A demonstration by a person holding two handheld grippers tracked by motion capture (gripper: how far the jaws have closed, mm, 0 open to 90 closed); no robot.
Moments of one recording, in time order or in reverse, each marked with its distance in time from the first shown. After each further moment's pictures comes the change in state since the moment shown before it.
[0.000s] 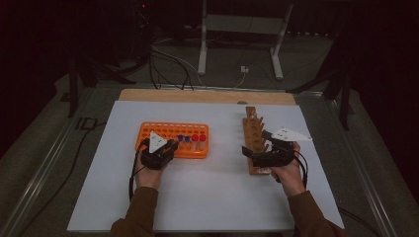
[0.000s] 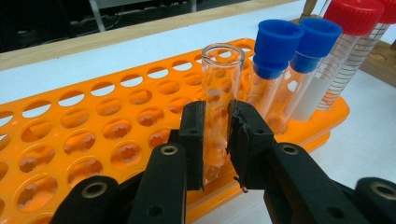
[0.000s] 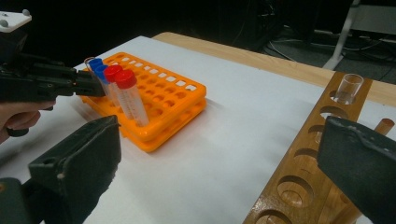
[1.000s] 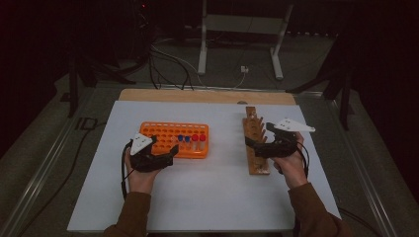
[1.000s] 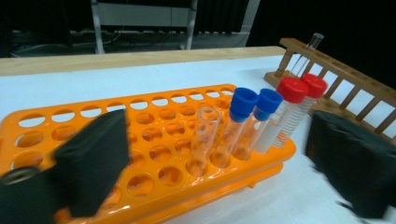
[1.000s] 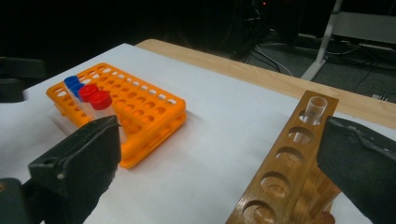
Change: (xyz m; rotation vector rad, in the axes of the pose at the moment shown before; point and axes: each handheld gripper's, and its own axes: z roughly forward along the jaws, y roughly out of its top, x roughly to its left) left arm 0.003 0.011 -0.046 -0.134 -0.044 -0.165; right arm -0.014 0.021 0.002 -0.003 -0.049 -0.006
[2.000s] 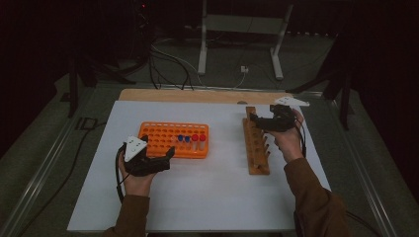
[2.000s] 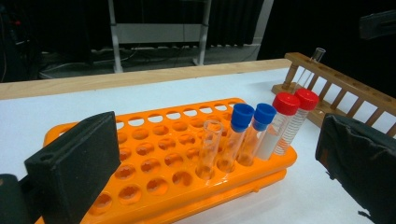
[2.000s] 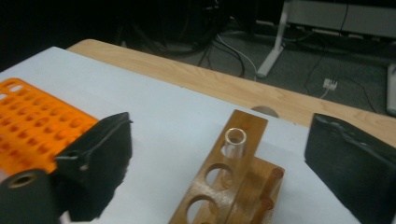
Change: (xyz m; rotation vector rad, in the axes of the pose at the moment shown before) left arm -0.007 0.006 -0.020 -0.048 0.069 0.037; right arm -0.058 0.028 0.049 0.060 -0.156 0.049
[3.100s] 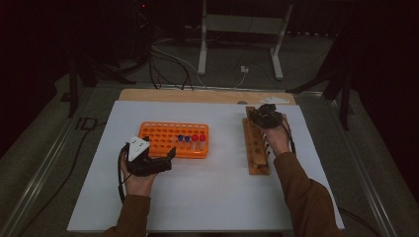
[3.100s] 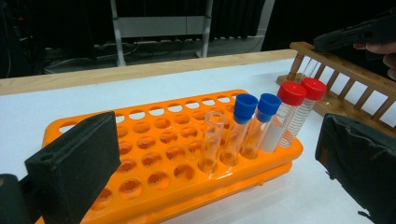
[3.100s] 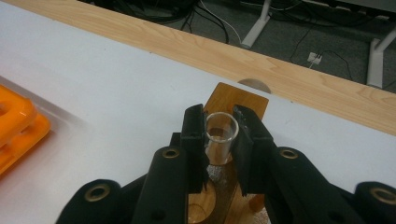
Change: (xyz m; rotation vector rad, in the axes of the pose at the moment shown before) left arm -0.003 -0.002 0.004 0.031 0.014 0.022; right arm -0.007 -0.015 0.059 0.121 -0.079 -0.041
